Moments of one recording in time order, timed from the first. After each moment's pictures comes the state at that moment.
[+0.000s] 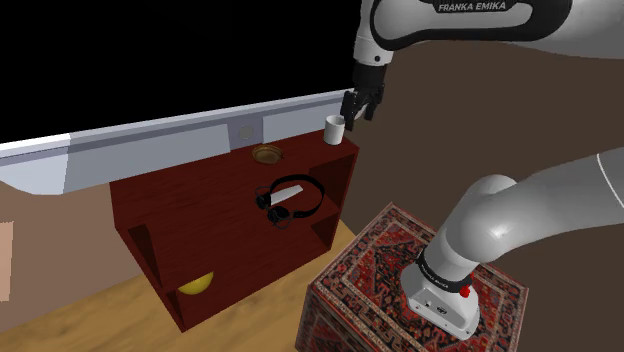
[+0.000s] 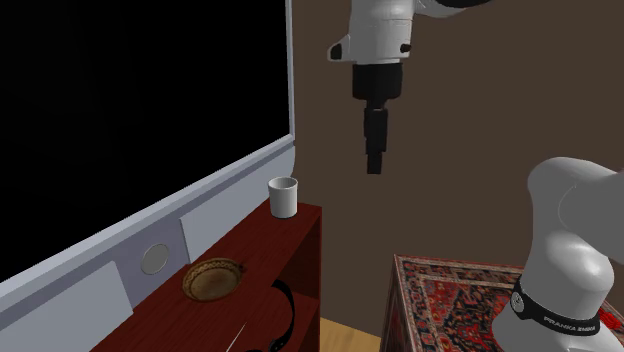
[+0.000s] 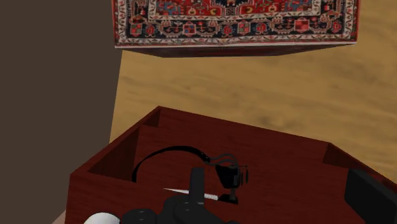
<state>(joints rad) -0.02 -0.59 0.00 -2.34 -0.02 1.71 0.01</state>
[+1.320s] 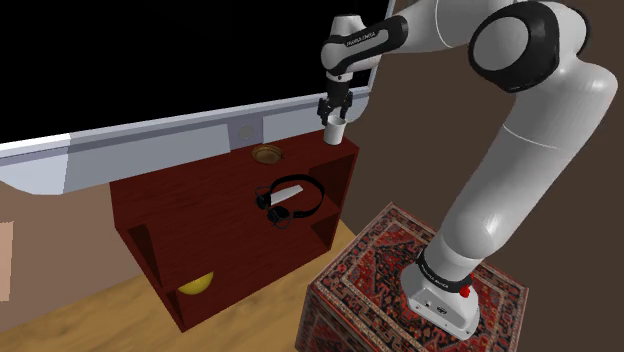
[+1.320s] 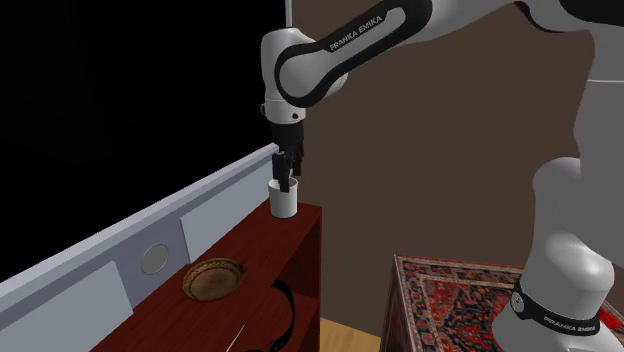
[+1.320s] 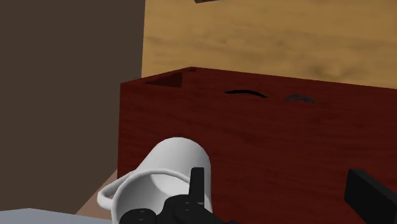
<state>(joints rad) -0.13 0.08 -0.14 -1.99 -0.06 2.06 -0.12</state>
